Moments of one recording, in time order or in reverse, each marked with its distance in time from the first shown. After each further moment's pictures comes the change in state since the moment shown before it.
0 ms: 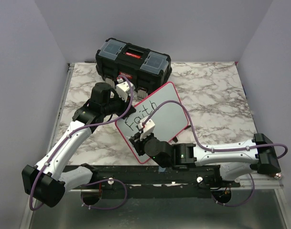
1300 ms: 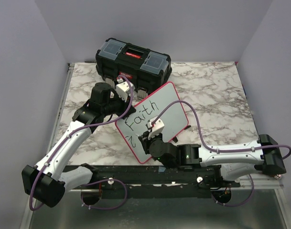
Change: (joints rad) left arm 0.000 -0.002 -0.001 0.000 0.000 0.000; right arm -0.009 -0.060 -0.072 -0.048 0.119 0.087
